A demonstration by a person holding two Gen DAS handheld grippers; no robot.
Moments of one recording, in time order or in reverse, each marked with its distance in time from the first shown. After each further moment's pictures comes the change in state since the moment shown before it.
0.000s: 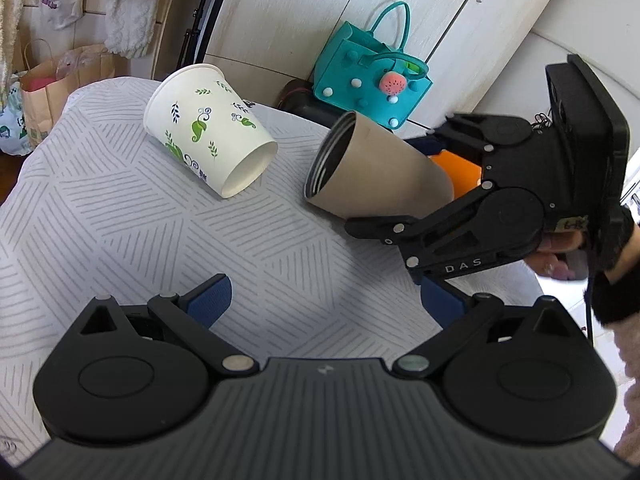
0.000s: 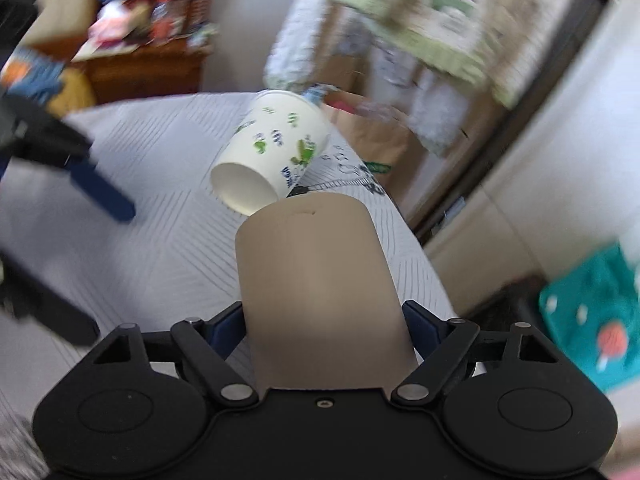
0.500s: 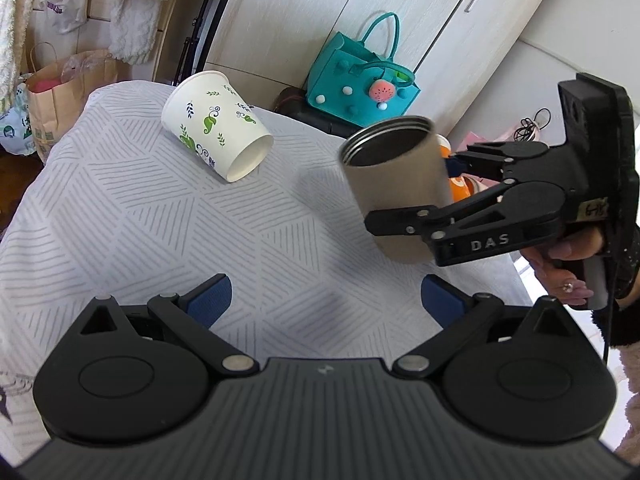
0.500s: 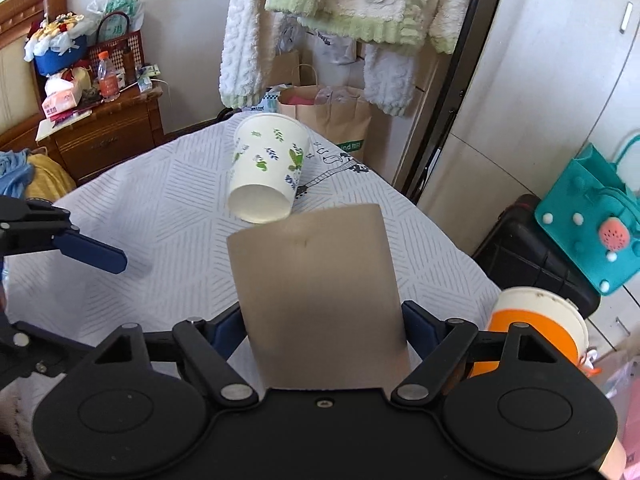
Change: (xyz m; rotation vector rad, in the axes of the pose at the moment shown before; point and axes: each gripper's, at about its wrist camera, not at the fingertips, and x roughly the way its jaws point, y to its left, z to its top) left arm -0.041 -0.004 -0.022 0.001 -0.031 -0.021; right arm -0.042 0.014 -0.007 0.271 0.026 0.014
